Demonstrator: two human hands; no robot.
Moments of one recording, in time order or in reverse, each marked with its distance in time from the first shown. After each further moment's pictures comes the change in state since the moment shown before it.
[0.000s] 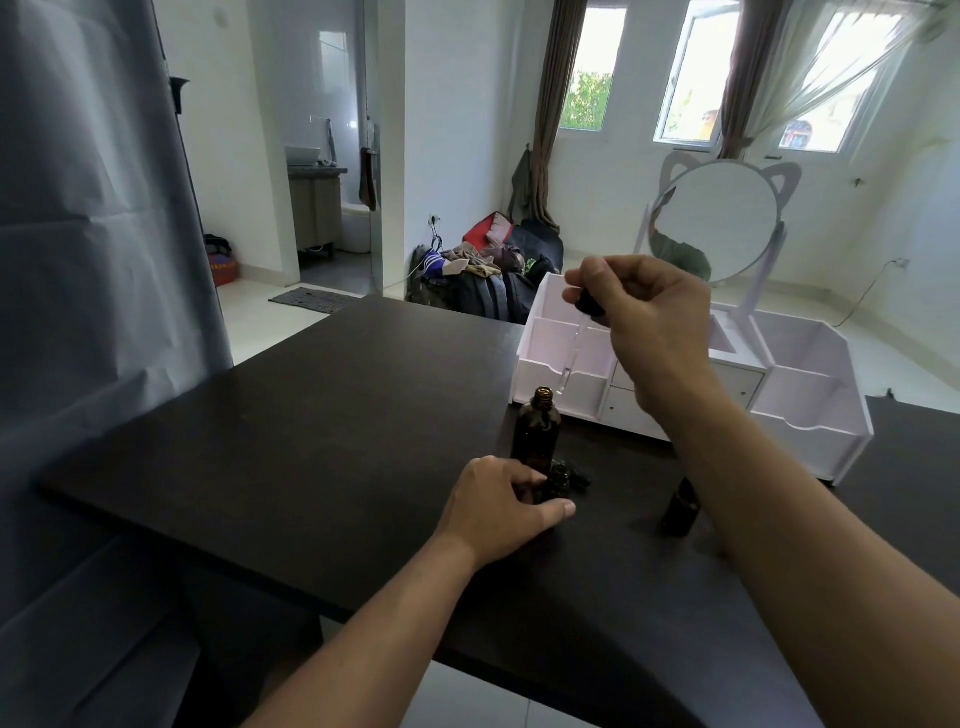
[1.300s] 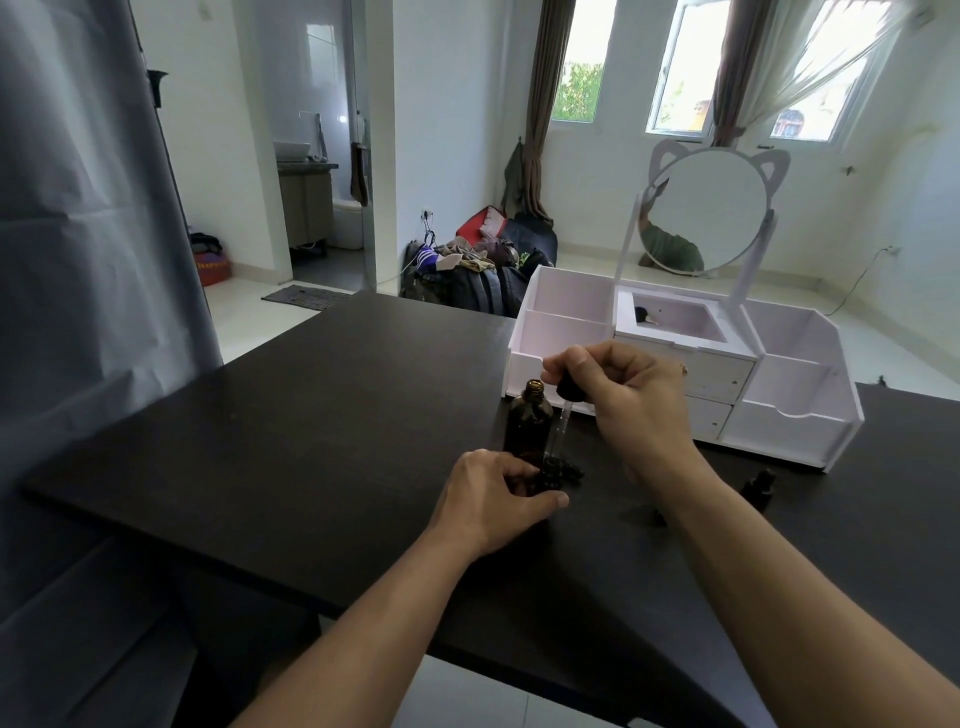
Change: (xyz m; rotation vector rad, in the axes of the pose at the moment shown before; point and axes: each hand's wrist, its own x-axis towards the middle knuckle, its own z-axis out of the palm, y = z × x) left_hand -0.002 0.005 -0.001 0.022 0.006 -0.046; right_hand -0.049 0.039 -0.014 -0.044 -0.126 0.119
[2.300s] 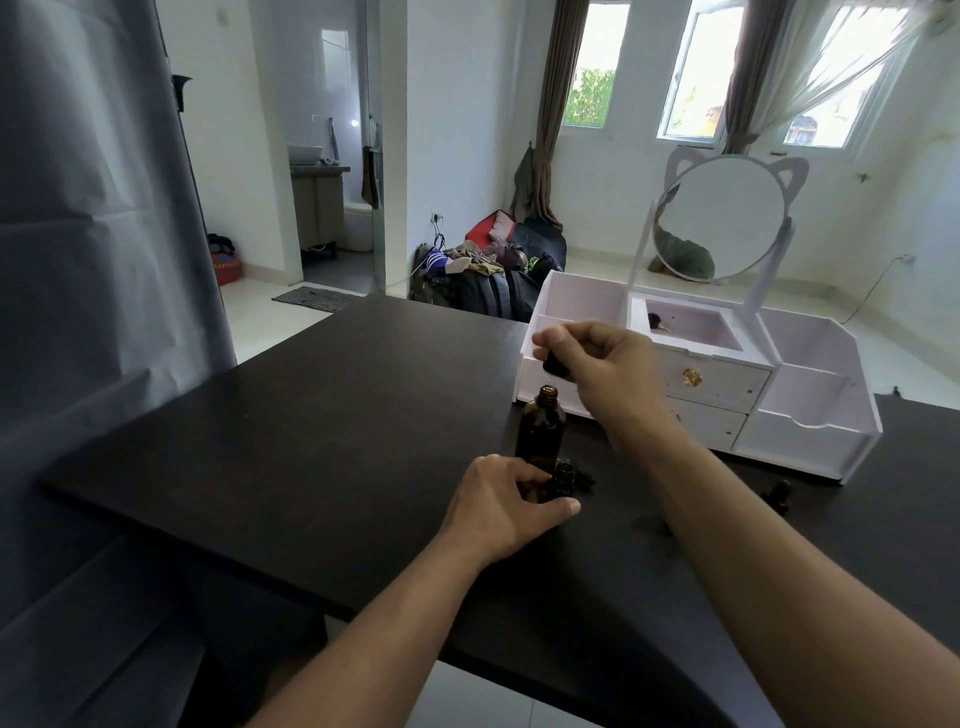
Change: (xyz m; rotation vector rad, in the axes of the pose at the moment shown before) left_hand -0.001 -0.001 0.000 -0.026 0.001 -0.043; right_hand 0.033 0.005 0.021 -0.052 -0.037 0.045
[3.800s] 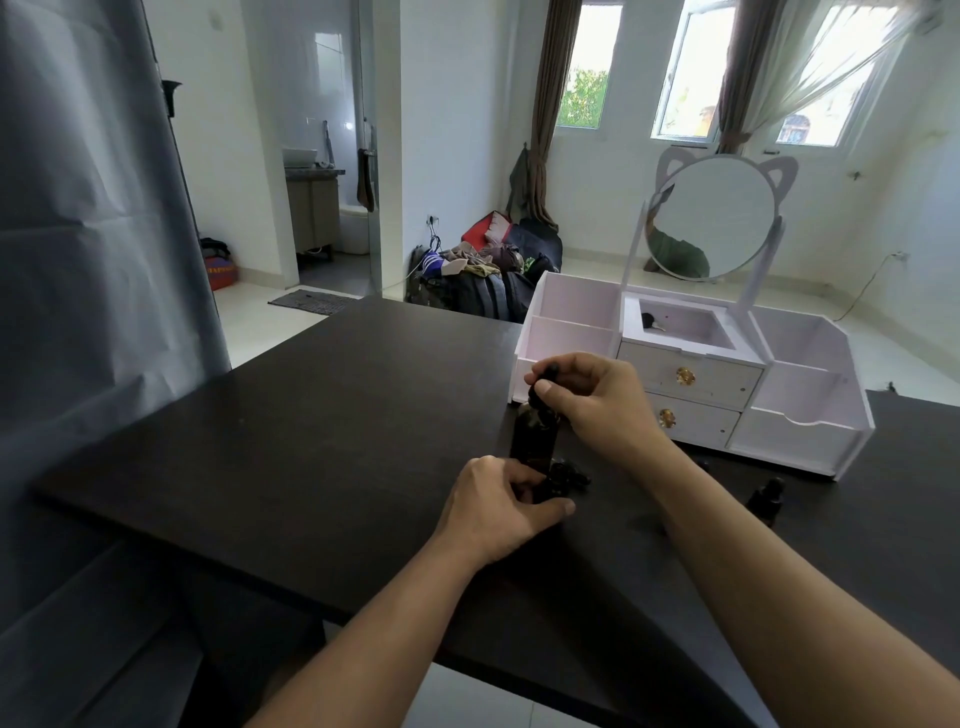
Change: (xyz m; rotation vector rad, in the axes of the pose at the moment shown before) left_hand -0.001 0.001 -0.002 -0.031 -0.022 0.022; right_hand -0.011 0.024 -0.011 -0.070 -0.159 0.040
